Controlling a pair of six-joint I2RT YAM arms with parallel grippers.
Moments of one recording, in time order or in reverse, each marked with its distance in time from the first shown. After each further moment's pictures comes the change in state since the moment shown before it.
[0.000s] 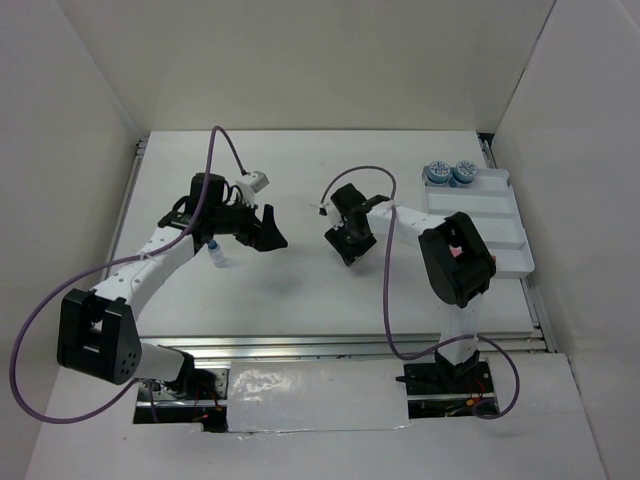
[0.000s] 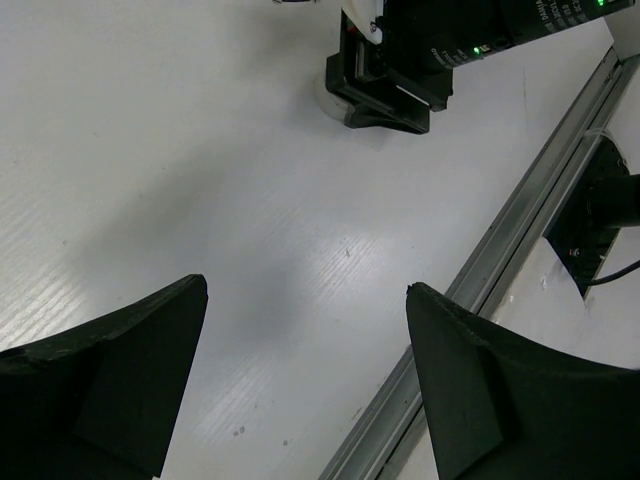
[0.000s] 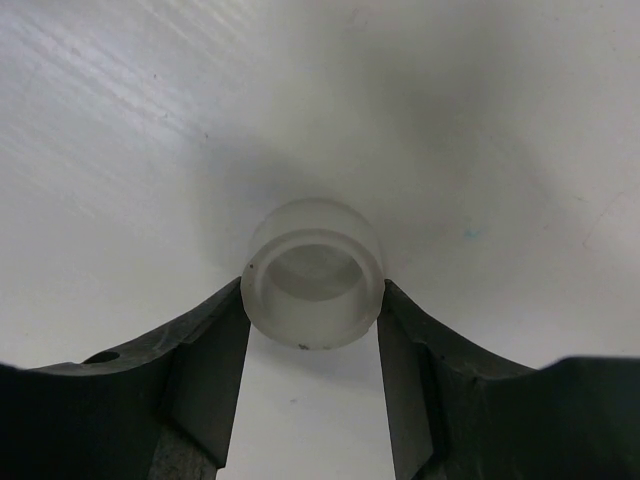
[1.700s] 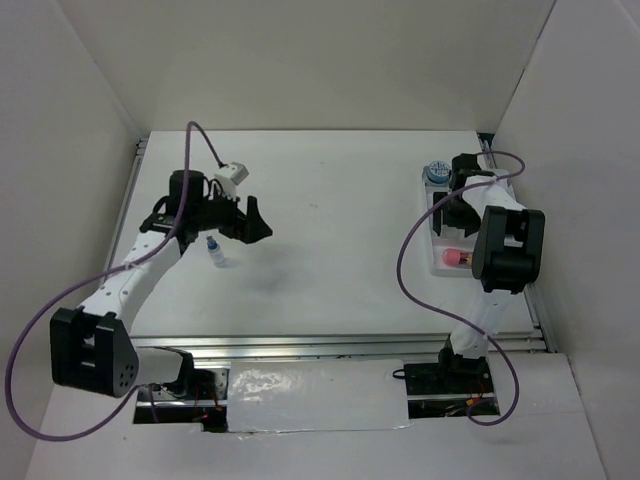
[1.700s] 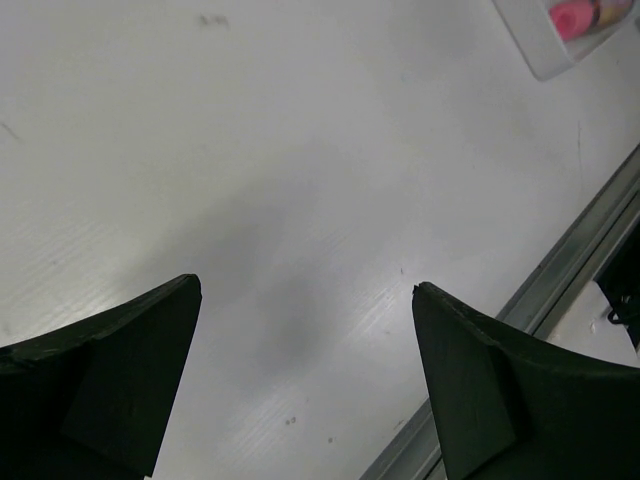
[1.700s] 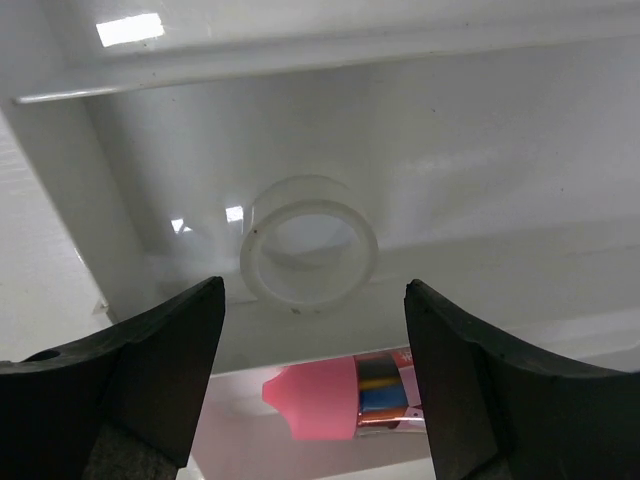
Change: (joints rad) left arm 0.075 -0.058 -0.001 -0.010 -0.074 0.027; right arm -0.696 -0.006 0.095 -0.106 0.165 0.127
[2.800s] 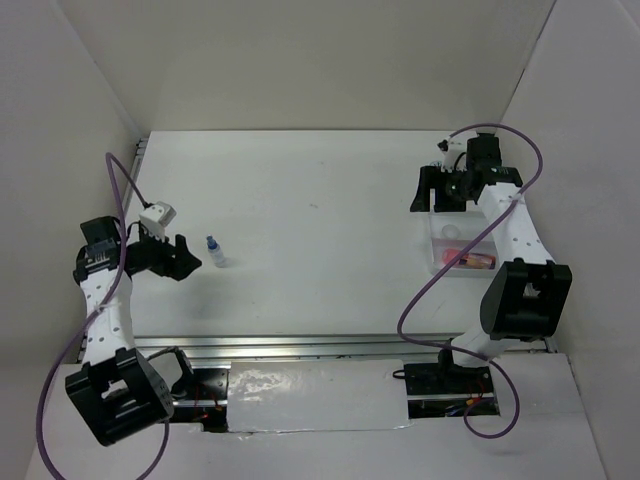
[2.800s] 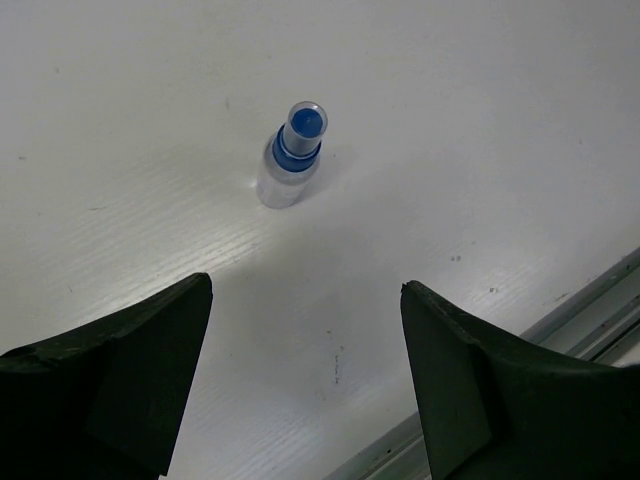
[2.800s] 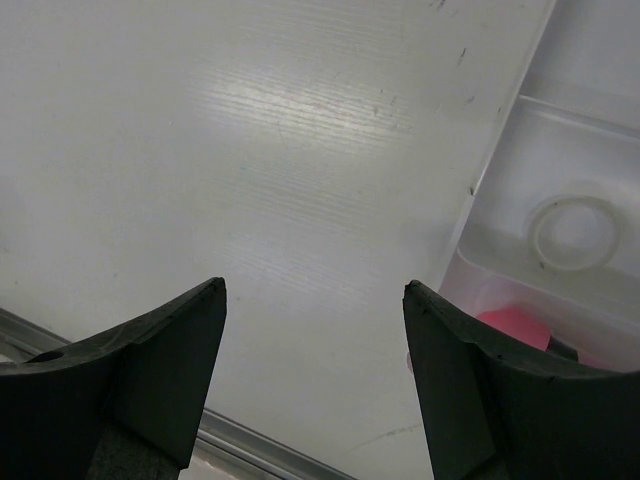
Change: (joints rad) left arm 0.665 -0.277 -0.192 -0.371 0.237 0.607; right arm 0.042 -0.374 -0.019 -0.070 -0.580 -0.054
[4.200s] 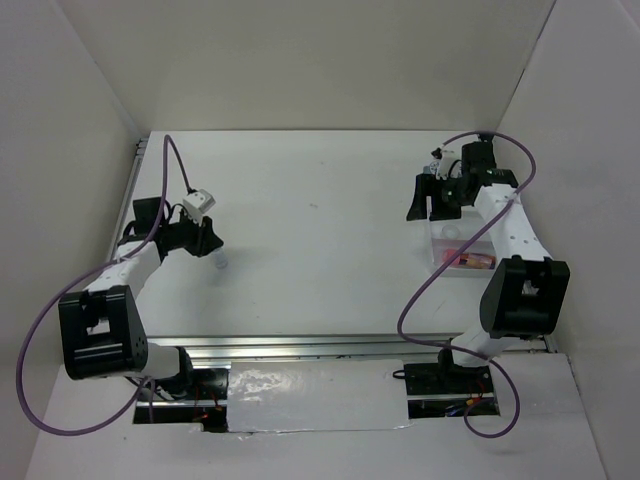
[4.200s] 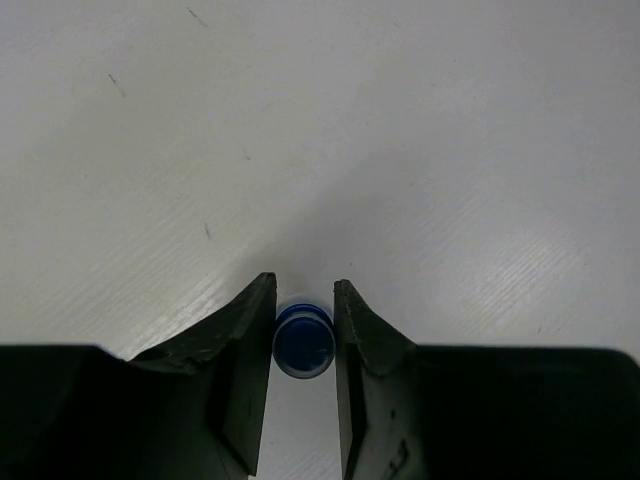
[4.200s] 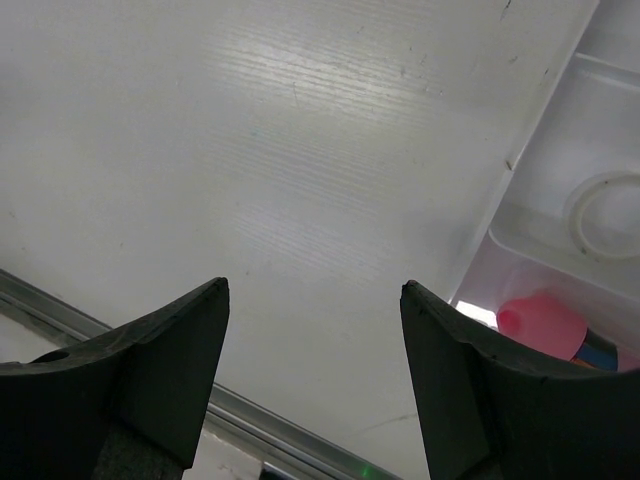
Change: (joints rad) left arm -0.288 0.338 -0.037 0.502 -0.091 -0.089; right arm 0.008 0.011 -0.030 -0.040 -0.033 -0.022
